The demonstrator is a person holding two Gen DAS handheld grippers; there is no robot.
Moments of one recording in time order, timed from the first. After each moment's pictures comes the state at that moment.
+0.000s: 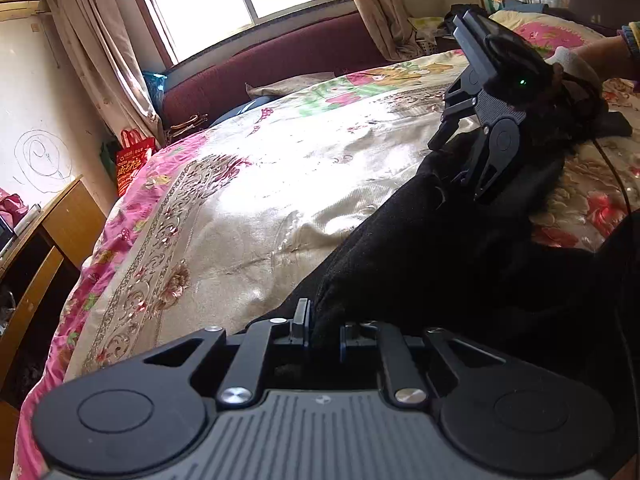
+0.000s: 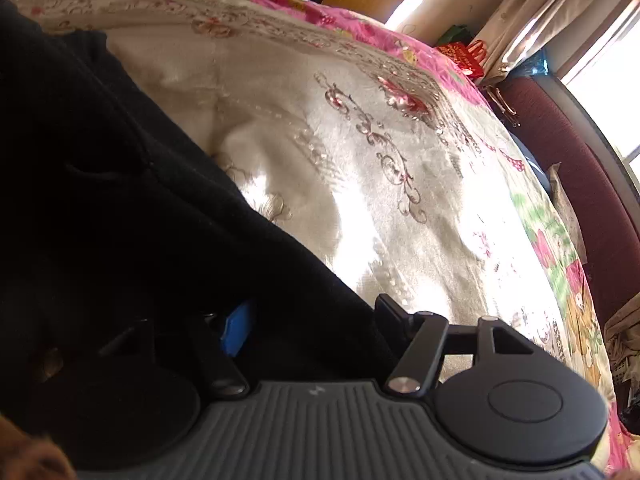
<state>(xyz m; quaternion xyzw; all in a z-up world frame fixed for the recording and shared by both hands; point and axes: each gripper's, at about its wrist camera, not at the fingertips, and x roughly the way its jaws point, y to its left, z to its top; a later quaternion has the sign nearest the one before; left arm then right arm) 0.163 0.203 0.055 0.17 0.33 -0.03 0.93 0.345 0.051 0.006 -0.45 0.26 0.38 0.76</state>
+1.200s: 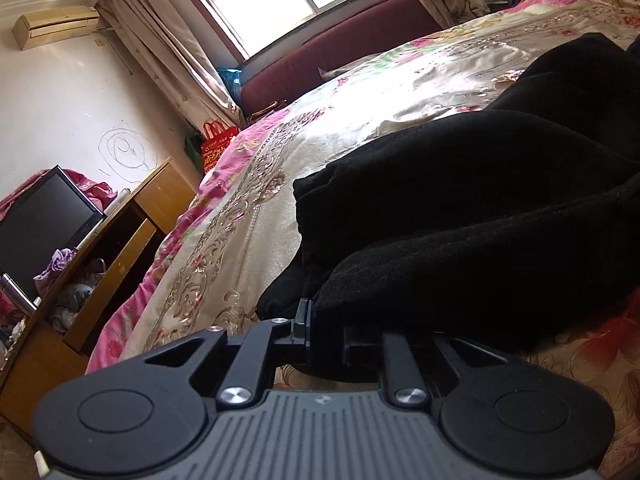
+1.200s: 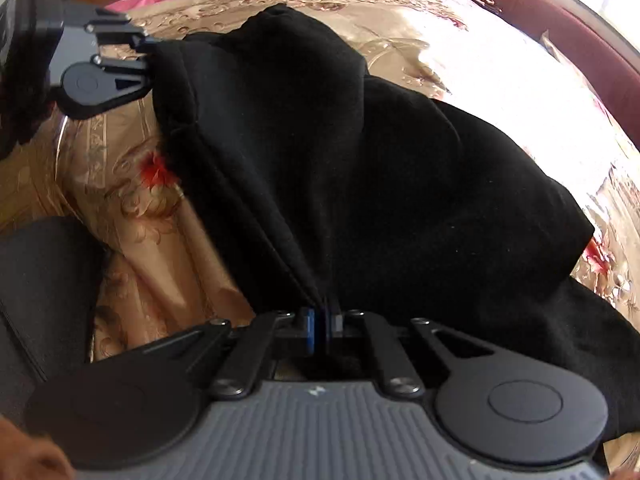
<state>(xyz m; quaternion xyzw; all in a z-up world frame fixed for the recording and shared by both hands) 0.047 0.238 -0.012 0.24 0.30 0.11 0.92 0.067 0.030 0.005 -0.27 0.43 0.35 0.79</state>
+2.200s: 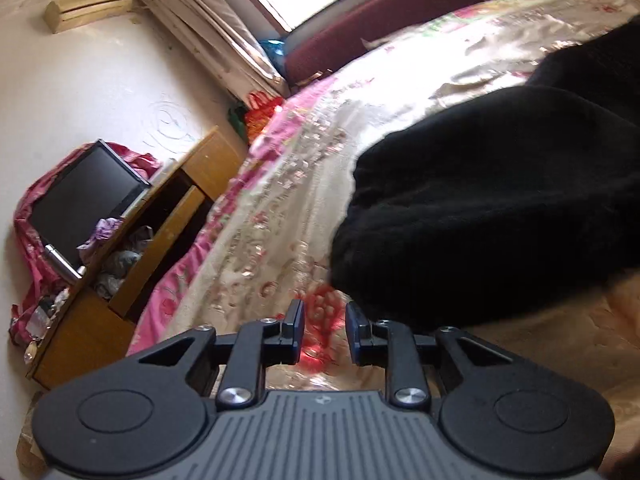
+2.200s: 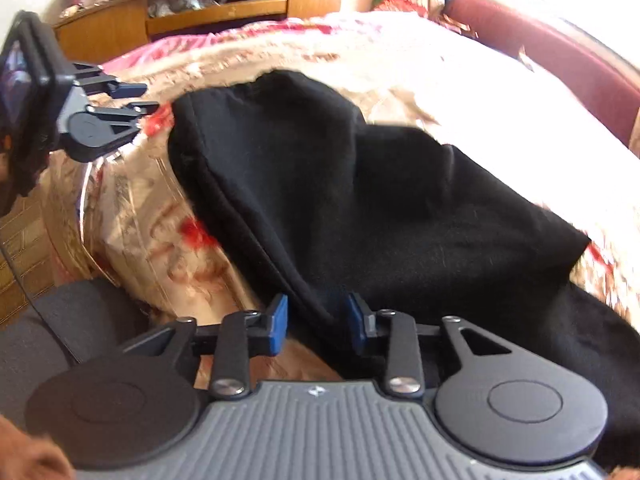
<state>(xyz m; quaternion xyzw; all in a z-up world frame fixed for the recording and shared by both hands) 0.027 0.264 -0.018 0.26 0.36 0.15 0.88 0.040 0.063 0.007 -0.21 0.39 0.34 0.83</state>
